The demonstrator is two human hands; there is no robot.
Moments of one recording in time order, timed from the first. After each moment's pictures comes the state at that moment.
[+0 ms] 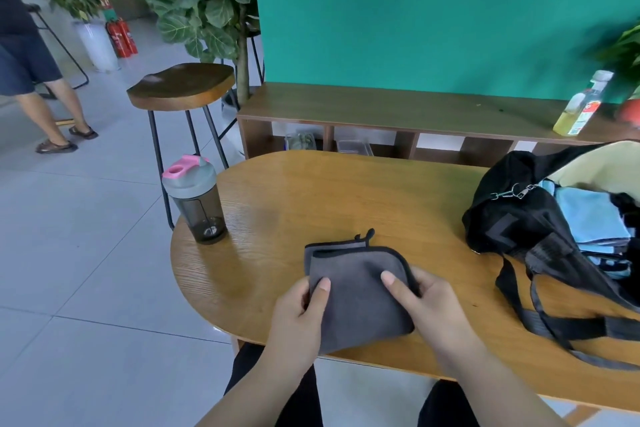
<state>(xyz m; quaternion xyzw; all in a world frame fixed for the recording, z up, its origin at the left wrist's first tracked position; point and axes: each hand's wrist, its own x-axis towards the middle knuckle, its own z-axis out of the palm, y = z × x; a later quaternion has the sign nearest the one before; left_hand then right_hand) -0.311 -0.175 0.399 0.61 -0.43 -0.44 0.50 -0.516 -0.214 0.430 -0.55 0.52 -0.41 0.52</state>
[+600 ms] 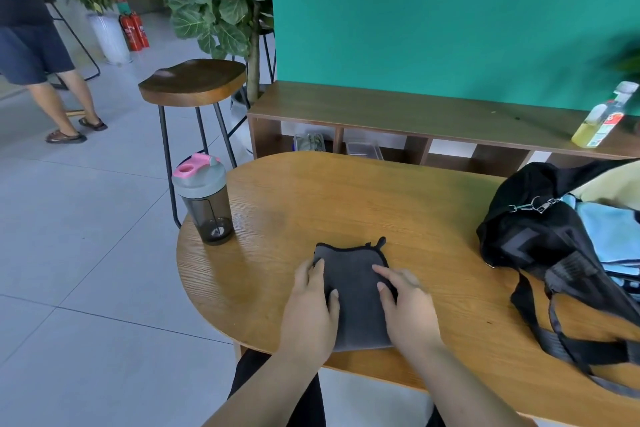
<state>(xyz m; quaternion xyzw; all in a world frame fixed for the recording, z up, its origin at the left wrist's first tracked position) -0.304 -0.221 0.356 0.72 -0.59 -0.17 0.31 -0.486 -0.267 0.349 -0.69 0.62 -0.29 0.21</state>
